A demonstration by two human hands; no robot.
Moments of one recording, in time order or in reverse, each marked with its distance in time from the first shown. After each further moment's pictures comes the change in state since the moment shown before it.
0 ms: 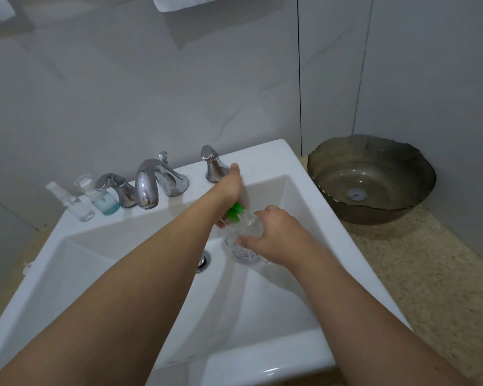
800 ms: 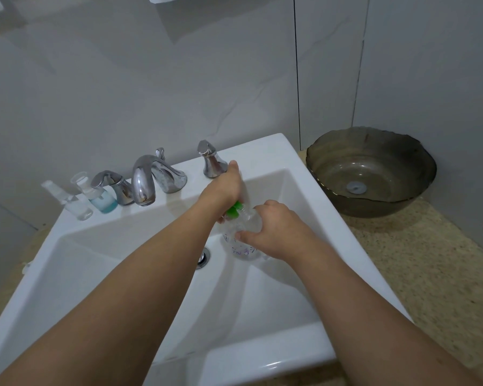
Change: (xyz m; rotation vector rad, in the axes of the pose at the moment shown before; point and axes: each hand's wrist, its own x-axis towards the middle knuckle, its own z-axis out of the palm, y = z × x) left_hand 0.014 -0.007 0.005 0.051 0.086 0.138; right_hand 0.000 0.000 0.000 0.000 0.004 0.004
